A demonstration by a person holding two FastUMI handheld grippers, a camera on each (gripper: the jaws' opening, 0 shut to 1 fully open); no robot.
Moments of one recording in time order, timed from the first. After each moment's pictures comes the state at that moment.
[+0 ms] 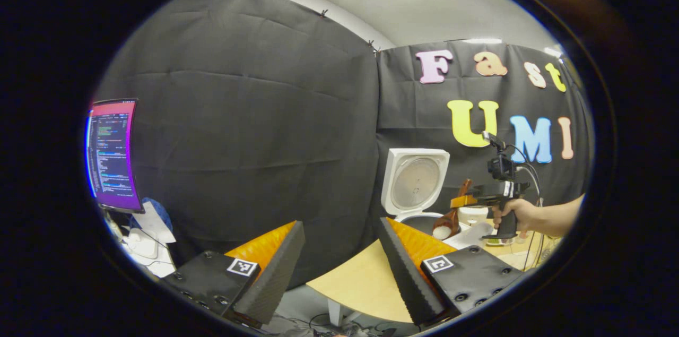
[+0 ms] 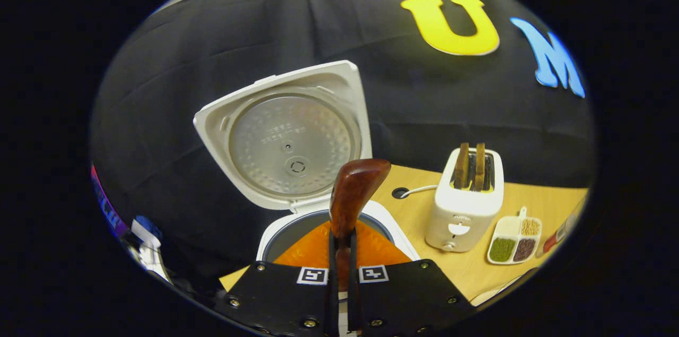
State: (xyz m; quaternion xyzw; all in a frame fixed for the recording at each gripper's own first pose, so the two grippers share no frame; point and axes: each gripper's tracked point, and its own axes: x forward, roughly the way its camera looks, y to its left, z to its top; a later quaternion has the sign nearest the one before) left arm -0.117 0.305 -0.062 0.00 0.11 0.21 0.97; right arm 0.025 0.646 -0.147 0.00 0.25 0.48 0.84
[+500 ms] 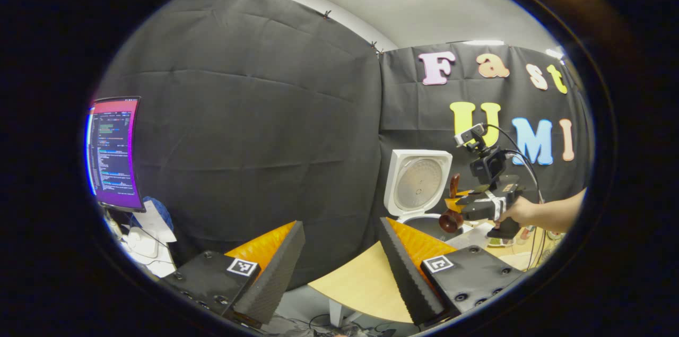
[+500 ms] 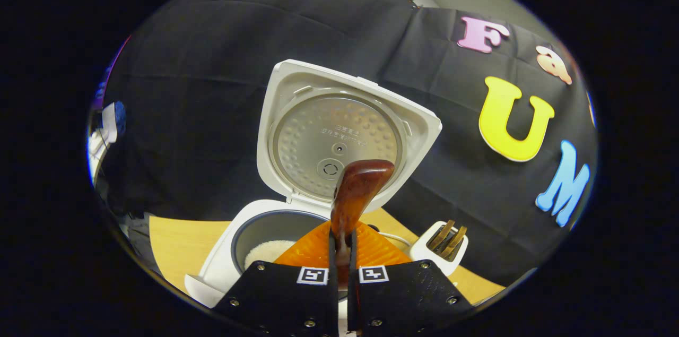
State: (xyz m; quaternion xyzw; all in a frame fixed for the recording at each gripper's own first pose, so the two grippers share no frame) left arm -0.138 0.313 -0.066 0.00 0.10 0.22 0.97; right arm 0.011 0.657 -0.126 -0.23 0.07 0.49 0.84
